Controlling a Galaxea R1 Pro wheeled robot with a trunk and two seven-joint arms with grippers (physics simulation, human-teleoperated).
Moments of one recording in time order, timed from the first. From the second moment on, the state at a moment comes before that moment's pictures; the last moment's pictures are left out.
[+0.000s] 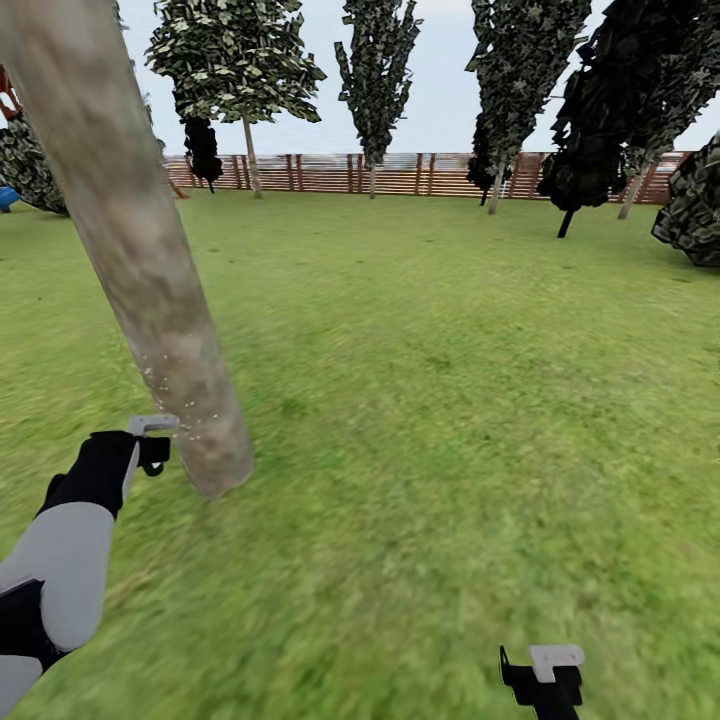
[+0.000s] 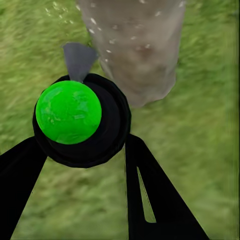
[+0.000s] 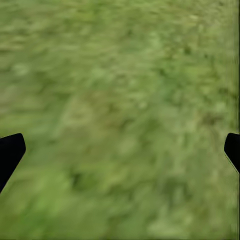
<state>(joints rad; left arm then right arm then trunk) -1.01 0.19 0.47 -0.64 -0.47 0.60 -0.14 -0.42 -0.07 -0.25 -0.12 0.38 -0.54 -0.19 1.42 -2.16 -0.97</state>
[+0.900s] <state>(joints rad) -1.00 0.19 0.46 -0.62 -0.47 0.60 -0.14 -0.42 -0.07 -0.25 -0.13 0.38 -0.54 -0.19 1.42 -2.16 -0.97</state>
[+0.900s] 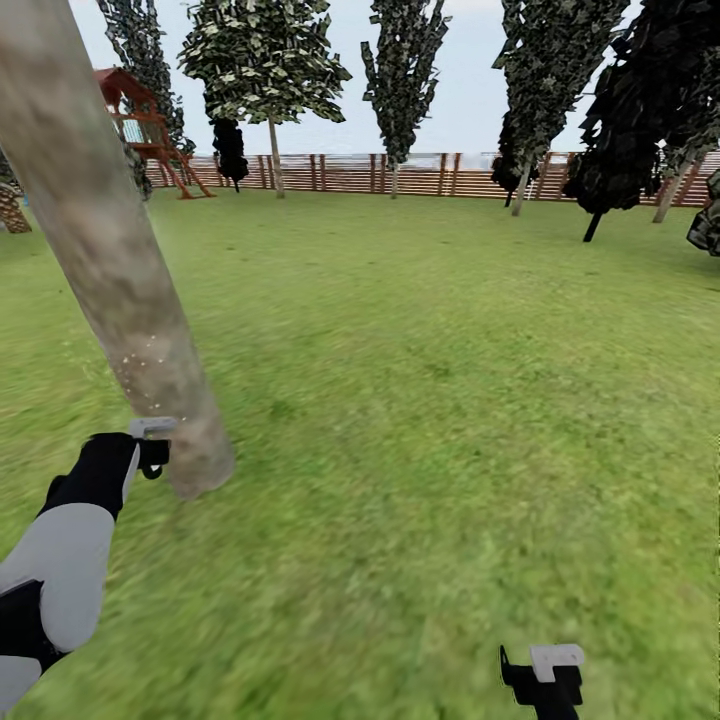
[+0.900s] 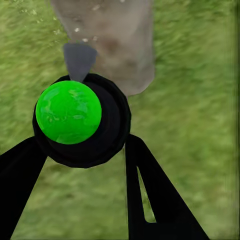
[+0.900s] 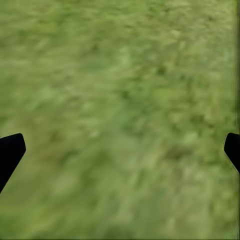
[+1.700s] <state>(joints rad) -0.91 0.19 0.48 -0.62 -0.47 0.59 -0.13 -0.42 -0.07 -0.25 -0.13 0.38 -0.54 -0.19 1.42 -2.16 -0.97</state>
